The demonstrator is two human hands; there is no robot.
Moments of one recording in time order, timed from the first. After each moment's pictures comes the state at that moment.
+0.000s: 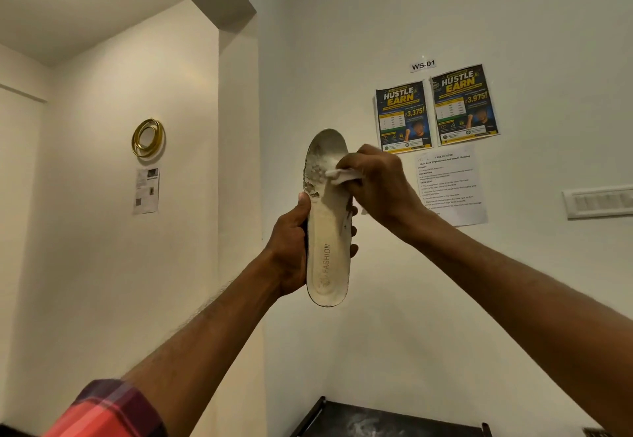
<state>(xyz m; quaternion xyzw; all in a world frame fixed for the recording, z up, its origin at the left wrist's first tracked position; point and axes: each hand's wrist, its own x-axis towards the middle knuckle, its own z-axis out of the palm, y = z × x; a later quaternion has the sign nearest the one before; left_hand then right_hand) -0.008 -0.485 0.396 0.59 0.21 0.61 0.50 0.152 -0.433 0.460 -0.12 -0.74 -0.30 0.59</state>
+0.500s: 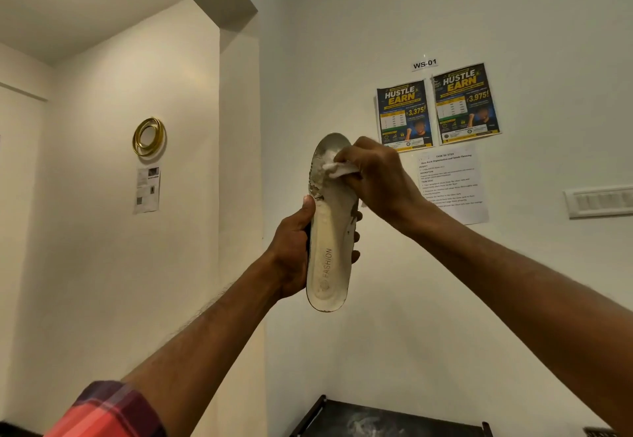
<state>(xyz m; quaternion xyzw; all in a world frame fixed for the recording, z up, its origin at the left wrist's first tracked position) -0.009 -0.487 0.391 0.61 0.23 0.58 0.48 0.151 -0.434 0.468 -0.12 -0.73 -0.34 0.58</state>
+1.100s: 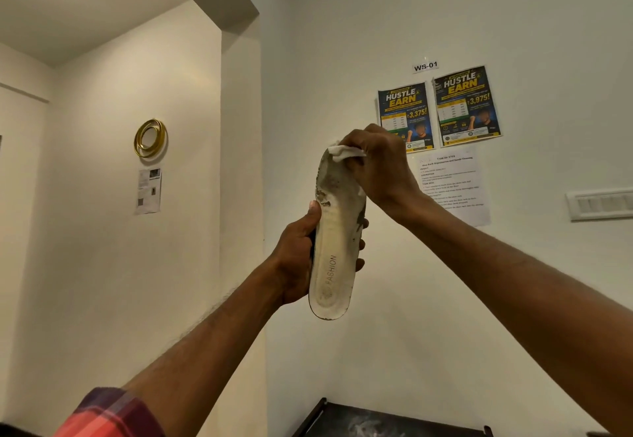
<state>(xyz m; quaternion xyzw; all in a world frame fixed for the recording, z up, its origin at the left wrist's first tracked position) -0.009 -0.488 0.387 0.63 0.25 0.57 0.47 0.146 -0.436 0.485 -0.11 -0.69 -0.31 0.65</state>
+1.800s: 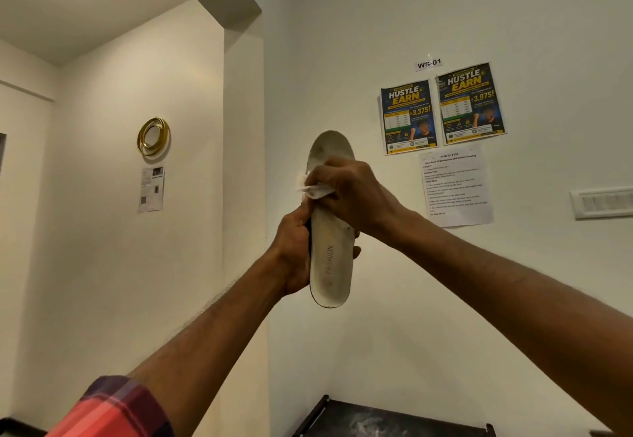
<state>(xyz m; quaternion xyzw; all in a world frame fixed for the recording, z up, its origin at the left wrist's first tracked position) -0.009 -0.487 0.393 0.58 0.24 0.63 0.46 0.117 -0.440 0.457 -0.05 -0.79 -0.31 0.53</state>
